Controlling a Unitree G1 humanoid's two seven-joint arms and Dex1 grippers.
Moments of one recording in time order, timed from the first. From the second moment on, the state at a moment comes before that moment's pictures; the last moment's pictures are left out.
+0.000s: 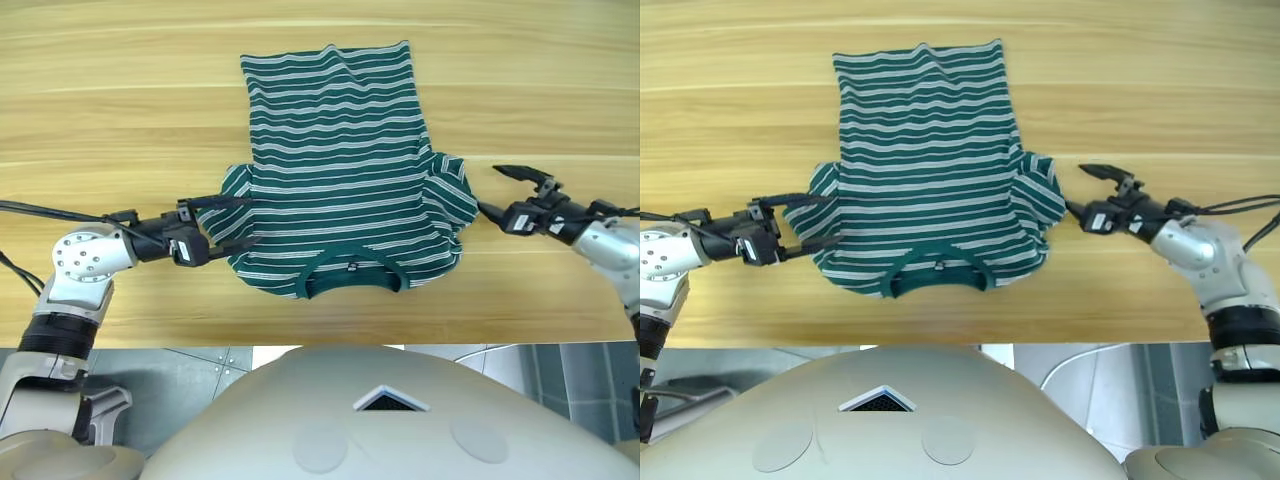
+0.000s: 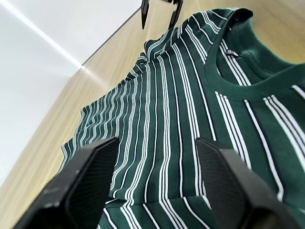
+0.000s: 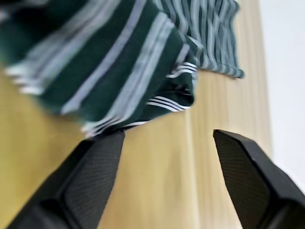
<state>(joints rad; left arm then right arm) 0.08 0.86 -0.21 0.25 -0.18 -0.89 -0.97 0.07 -0.97 0.16 0.40 -0.33 -0.73 0.46</state>
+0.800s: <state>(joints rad) 0.07 0.85 -0.19 0.31 -0.18 -0.92 -0.97 0.06 -0.90 0.15 0.32 -0.31 -0.68 0.50</state>
